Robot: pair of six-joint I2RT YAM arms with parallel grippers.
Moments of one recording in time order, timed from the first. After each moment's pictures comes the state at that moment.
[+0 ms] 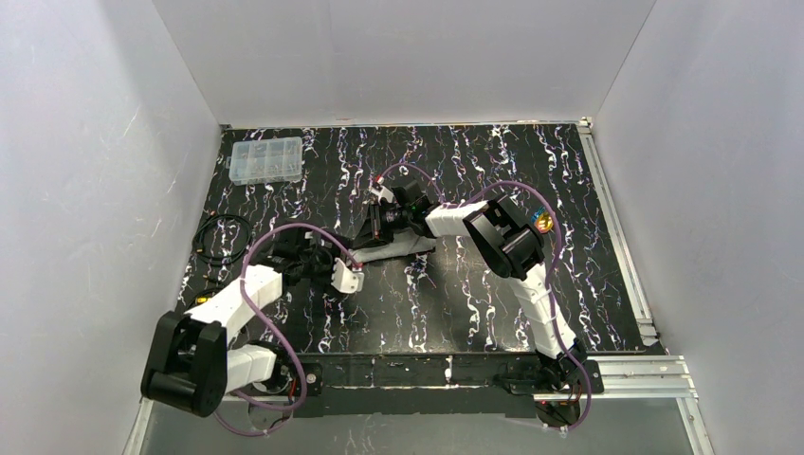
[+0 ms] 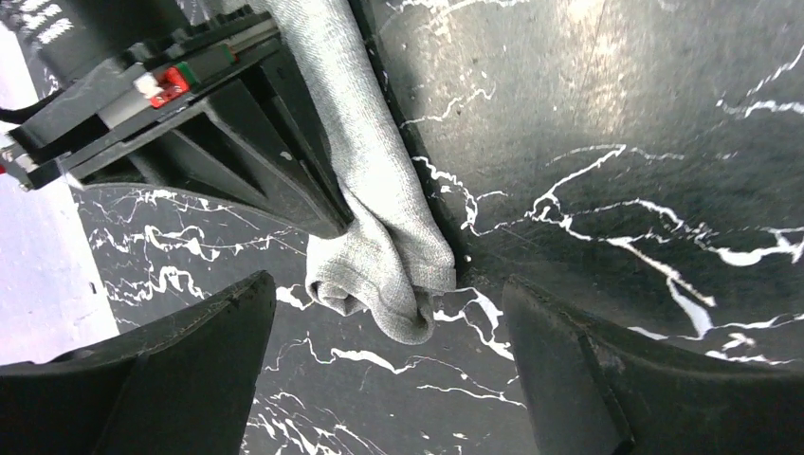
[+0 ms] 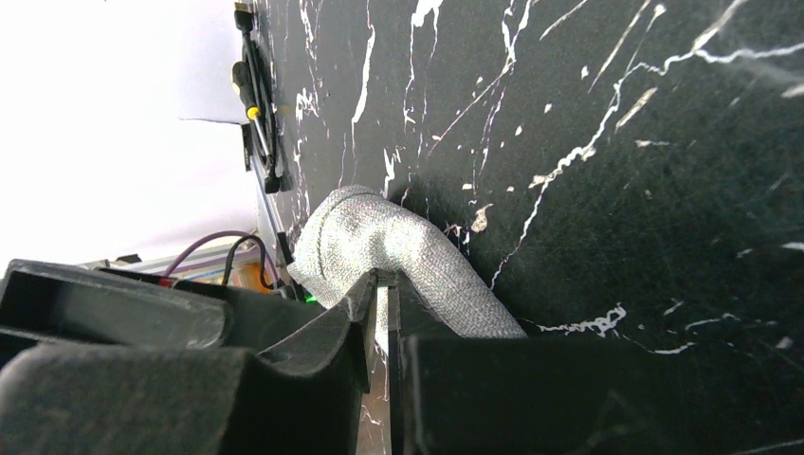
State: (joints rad) left arm -0.30 1.17 0.53 -0.29 0.53 1.51; right arm 0.73 2.34 1.49 0.25 -0.79 0.89
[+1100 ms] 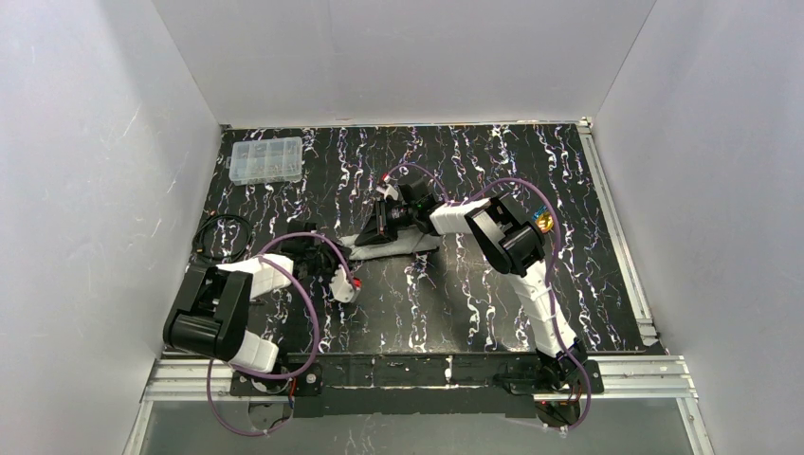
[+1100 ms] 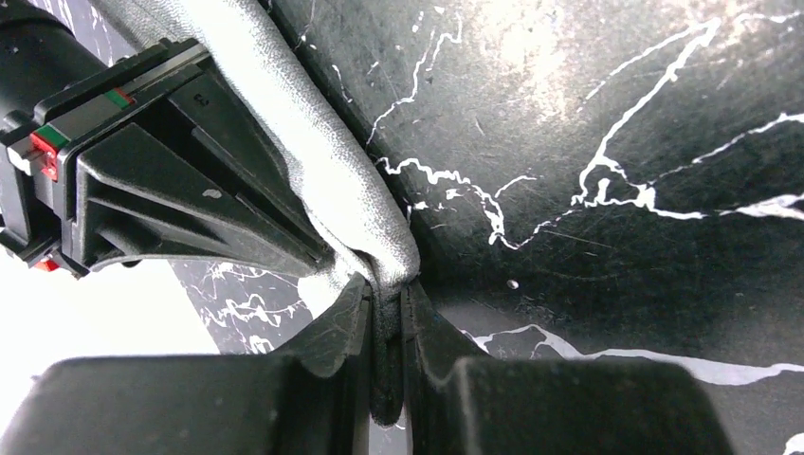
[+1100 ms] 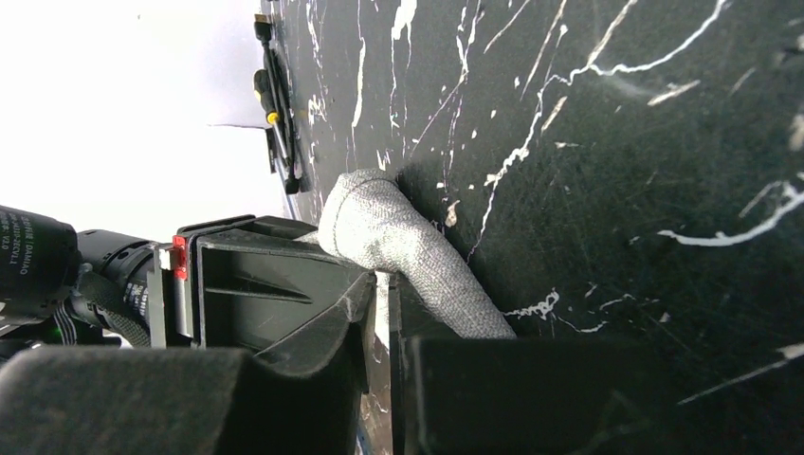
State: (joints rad) left arm -0.25 1.47 0.51 -0.03 0.58 2.02; right arm 0.69 2.37 1.49 0.29 -0.85 0.96
